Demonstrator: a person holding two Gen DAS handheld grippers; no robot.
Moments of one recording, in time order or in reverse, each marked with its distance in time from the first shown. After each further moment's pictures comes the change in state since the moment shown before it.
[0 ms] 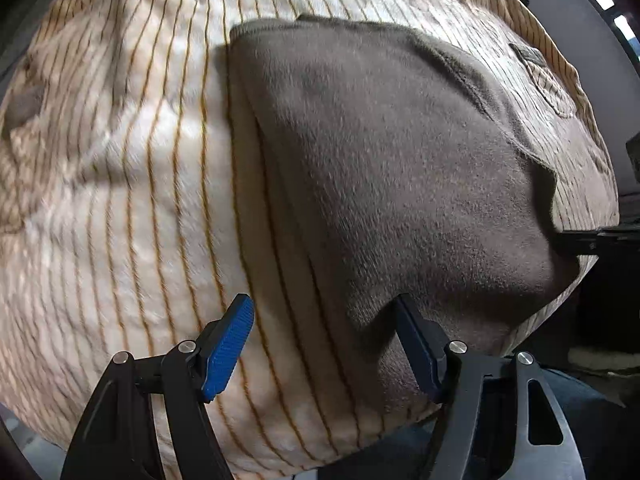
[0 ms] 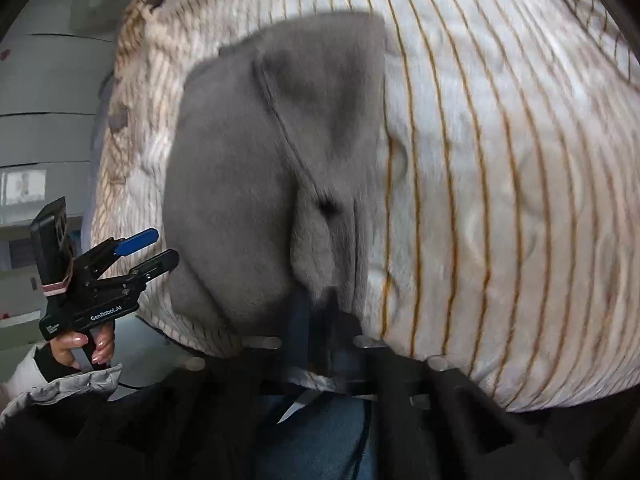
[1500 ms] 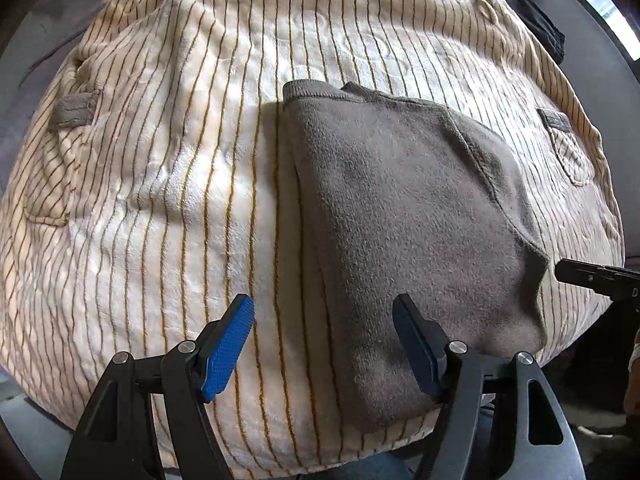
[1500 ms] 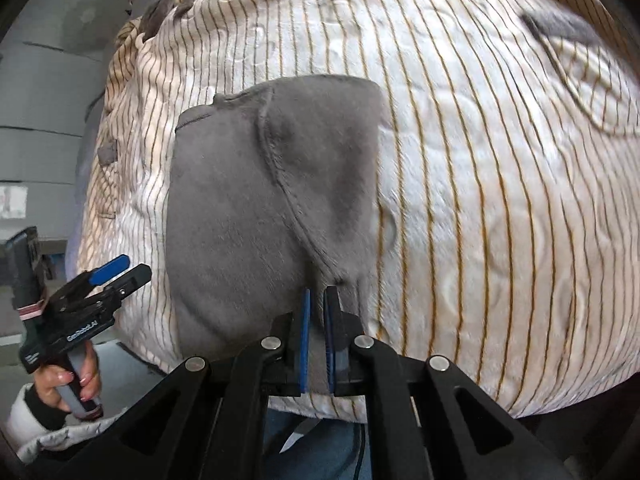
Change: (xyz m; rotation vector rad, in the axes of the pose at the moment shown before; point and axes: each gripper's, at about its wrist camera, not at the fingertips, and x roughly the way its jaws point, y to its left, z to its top) left arm -0.046 0.007 0.023 -0.137 -0.089 0.079; right arm -0.038 0.016 0.028 -0.003 -0.113 -0.091
